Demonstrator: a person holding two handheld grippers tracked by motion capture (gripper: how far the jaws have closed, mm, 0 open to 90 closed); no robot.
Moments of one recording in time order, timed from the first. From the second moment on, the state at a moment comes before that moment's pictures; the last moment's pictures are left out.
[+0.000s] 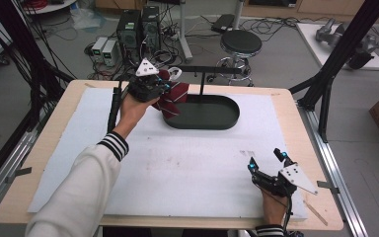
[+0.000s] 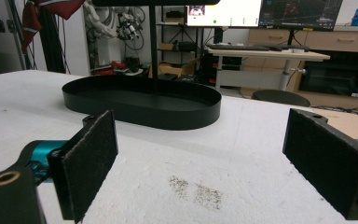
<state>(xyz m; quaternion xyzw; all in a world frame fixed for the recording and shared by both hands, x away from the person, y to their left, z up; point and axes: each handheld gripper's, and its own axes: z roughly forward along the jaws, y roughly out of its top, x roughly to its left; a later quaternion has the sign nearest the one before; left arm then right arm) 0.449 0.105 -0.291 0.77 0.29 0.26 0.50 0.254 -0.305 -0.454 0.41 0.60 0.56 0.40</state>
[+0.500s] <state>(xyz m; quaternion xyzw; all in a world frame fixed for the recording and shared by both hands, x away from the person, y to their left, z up) 0.469 0.098 -0.302 0.77 0.31 0.27 0.49 0.254 -0.306 -0.454 0.42 0.60 0.56 0.40</state>
